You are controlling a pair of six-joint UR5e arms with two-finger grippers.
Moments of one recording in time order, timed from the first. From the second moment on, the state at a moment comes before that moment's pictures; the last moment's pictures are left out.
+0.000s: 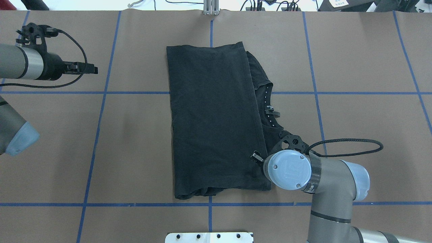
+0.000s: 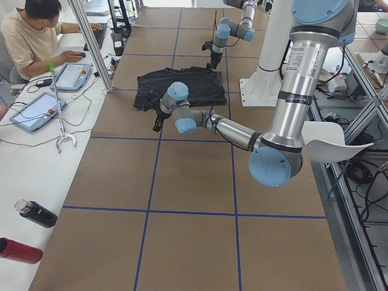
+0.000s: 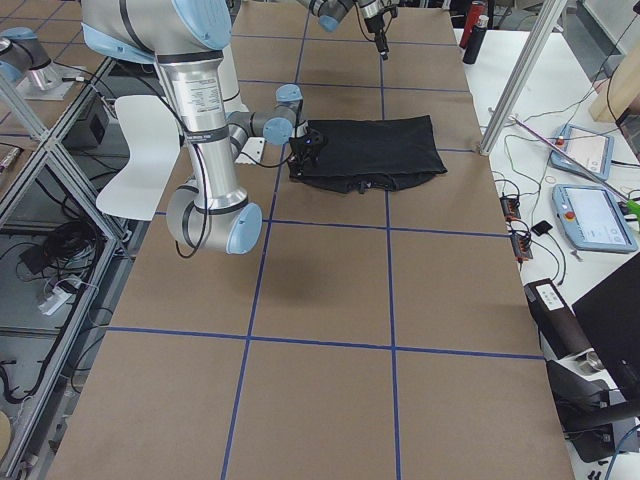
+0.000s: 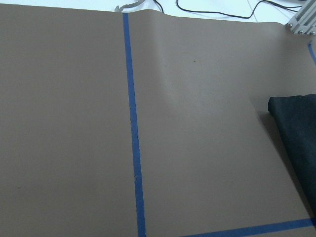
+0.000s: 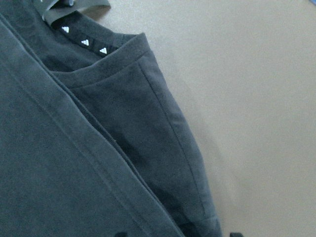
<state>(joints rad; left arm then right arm) -0.93 -1.78 -1.67 -2.34 -1.91 -1.00 0.28 -1.23 1.93 -1.57 1.57 2.00</state>
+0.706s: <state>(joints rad) -0.93 -1.78 -1.68 -2.34 -1.91 -1.00 0.29 -1.22 1.91 -1.57 1.56 1.99</state>
